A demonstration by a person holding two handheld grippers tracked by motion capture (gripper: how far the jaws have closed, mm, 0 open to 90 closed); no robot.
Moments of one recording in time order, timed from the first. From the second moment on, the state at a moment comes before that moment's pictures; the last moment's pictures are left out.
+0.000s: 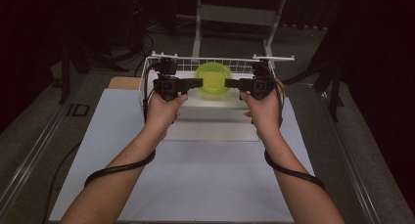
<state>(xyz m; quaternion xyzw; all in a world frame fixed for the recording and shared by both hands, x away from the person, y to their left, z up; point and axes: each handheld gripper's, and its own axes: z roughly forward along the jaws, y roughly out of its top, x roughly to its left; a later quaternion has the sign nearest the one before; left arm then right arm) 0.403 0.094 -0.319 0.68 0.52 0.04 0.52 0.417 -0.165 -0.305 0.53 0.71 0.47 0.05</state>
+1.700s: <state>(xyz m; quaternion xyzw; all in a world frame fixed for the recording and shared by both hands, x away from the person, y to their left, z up) 0.309 0.106 -0.339 0.72 0.31 0.16 0.61 0.345 -0.162 -0.313 0.36 0.75 0.54 0.12</state>
